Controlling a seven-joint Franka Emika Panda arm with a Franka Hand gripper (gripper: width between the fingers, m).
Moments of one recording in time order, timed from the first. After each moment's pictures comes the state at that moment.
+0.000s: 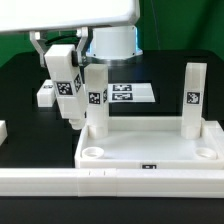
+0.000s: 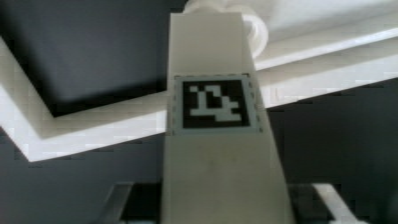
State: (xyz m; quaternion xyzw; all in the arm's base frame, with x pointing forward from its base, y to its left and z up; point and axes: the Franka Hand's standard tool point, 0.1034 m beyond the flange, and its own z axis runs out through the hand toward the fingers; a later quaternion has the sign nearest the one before) arm 0.618 -0.097 0.154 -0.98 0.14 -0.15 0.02
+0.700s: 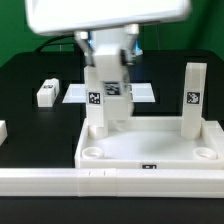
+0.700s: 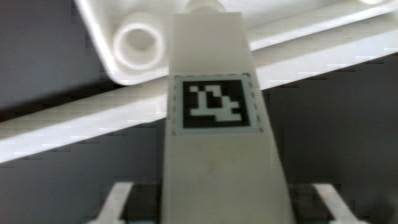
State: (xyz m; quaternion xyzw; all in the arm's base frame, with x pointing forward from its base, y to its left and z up) arm 0.644 -0.009 0.158 -0.98 0.15 -0.16 0.04
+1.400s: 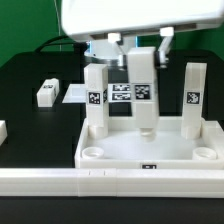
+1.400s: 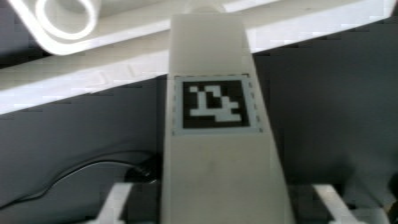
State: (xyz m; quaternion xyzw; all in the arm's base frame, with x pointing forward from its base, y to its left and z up) arm 0.641 0.023 0.155 -0.96 0.12 -0.25 0.03
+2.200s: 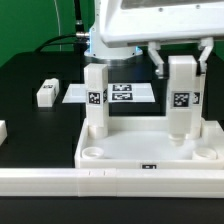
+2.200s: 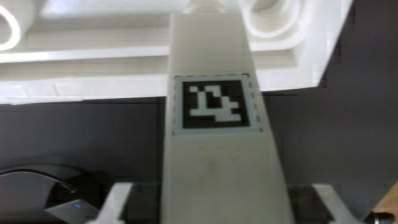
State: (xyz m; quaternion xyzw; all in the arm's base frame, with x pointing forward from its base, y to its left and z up) arm 0.639 0.067 0.142 -0.97 0.03 -0.24 0.02
